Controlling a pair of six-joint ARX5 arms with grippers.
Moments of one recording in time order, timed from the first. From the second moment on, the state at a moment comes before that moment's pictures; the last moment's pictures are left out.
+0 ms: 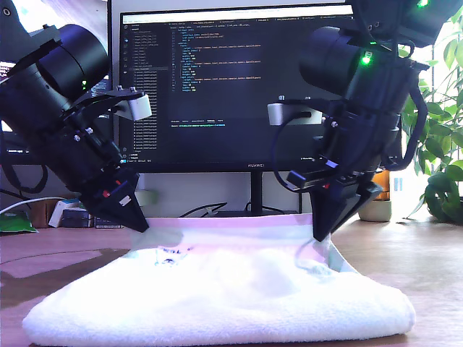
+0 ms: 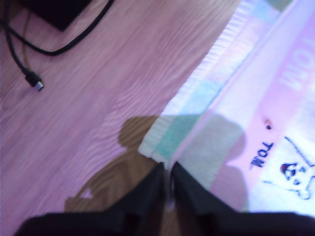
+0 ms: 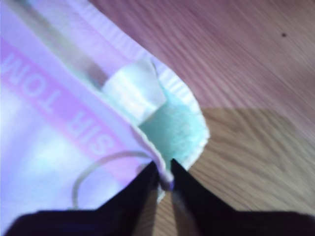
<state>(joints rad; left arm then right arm) -0.45 1.59 0.80 -0.01 0.12 0.48 0.51 1.67 1.00 -0.38 0.03 -0.23</state>
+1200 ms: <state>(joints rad) -0.41 1.44 0.80 -0.13 0.27 0.24 0.44 1.67 1.22 -0.60 -0.09 -0.18</state>
